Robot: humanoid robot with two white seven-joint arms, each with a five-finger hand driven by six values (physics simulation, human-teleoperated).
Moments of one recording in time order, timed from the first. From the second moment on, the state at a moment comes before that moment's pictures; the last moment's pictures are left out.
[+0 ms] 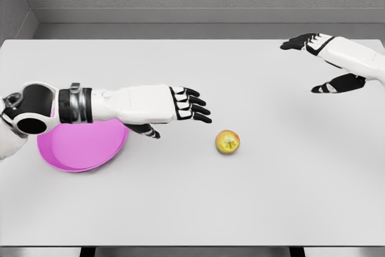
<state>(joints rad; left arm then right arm) -0.81 0.73 -0.98 -1.69 -0.32 -0.61 -0.34 -0.42 -0.79 0.17 -1.51 0.10 -0.61 0.61</state>
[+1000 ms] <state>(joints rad) -0.89 0.41 -1.13 -1.44 -0.42 -0.61 -0.34 -0.40 -0.80 0.15 -1.51 0.11 -0.61 0.61</state>
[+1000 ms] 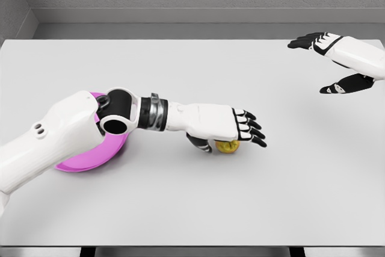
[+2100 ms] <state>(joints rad) -0.90 0.38 -1.13 -1.43 -0.42 -0.51 -0.47 -0.40 -0.80 0.16 -1.51 0.11 -0.61 0.61</state>
